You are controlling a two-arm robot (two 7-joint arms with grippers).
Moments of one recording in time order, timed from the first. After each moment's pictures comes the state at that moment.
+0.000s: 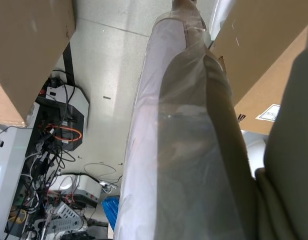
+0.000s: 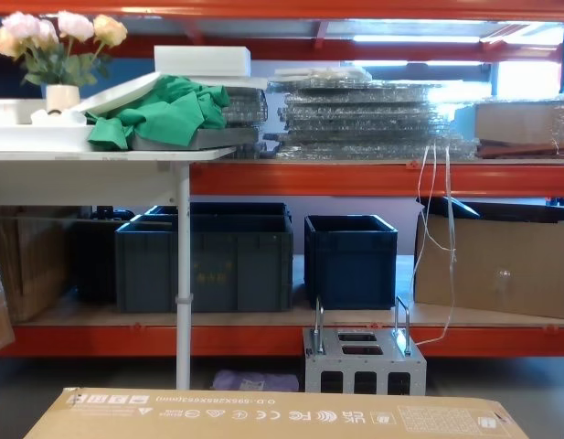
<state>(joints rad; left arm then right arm) -1.47 0.98 1.56 -0.90 0.05 0.15 -1.47 1.02 1.25 -0.85 -1.43 -0.12 0.19 1.43</state>
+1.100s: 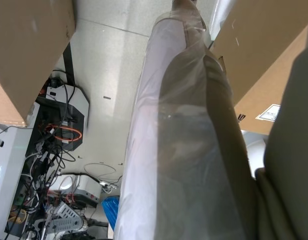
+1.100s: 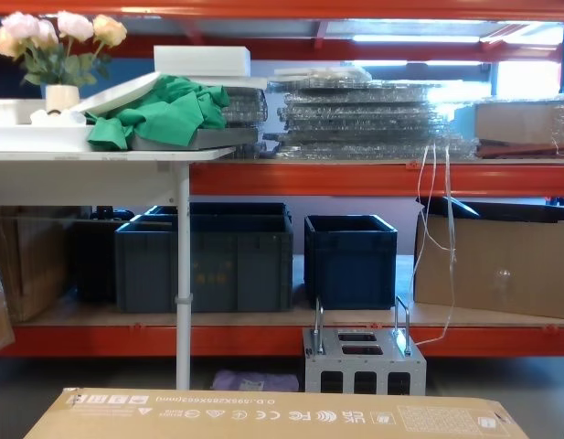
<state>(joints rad) -1.47 0.98 1.56 -0.90 0.05 0.15 -1.47 1.02 1.25 -0.86 -1.43 -0.12 0.19 1.43</state>
